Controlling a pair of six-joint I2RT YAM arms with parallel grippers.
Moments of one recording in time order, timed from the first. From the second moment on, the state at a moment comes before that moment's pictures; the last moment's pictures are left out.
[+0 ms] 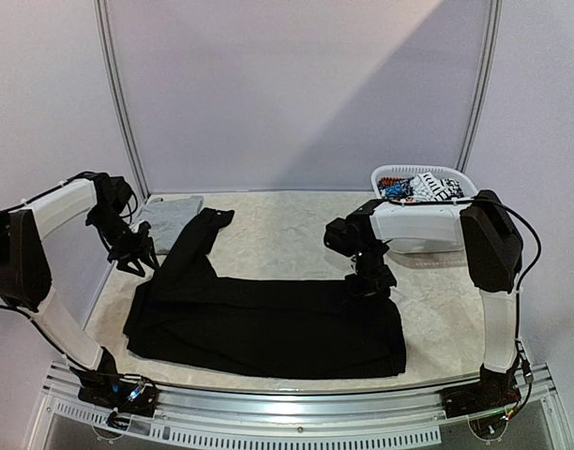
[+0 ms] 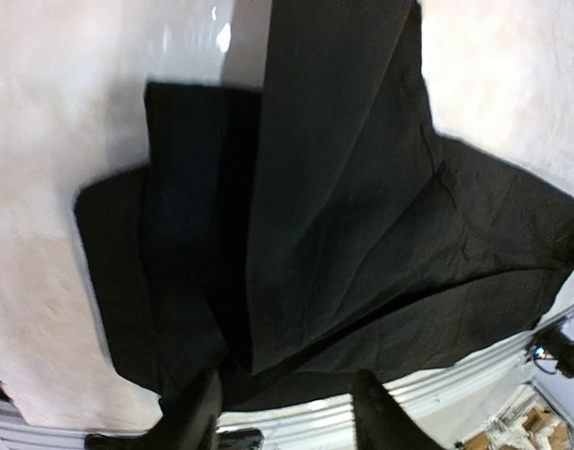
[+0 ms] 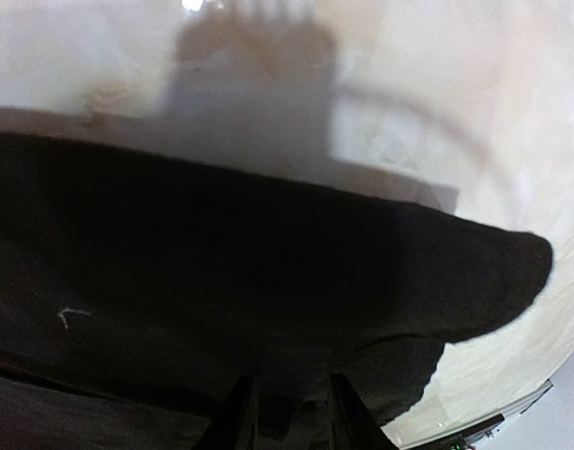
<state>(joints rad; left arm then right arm) 0.01 1.60 1.26 -1.22 0.31 -0.16 0.78 2.09 1.57 -1.25 0.09 0.63</state>
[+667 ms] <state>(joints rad) 0.00 2.11 1.87 -0.99 0.33 -0.19 0.78 2.09 1.75 -1.33 0.14 0.64</state>
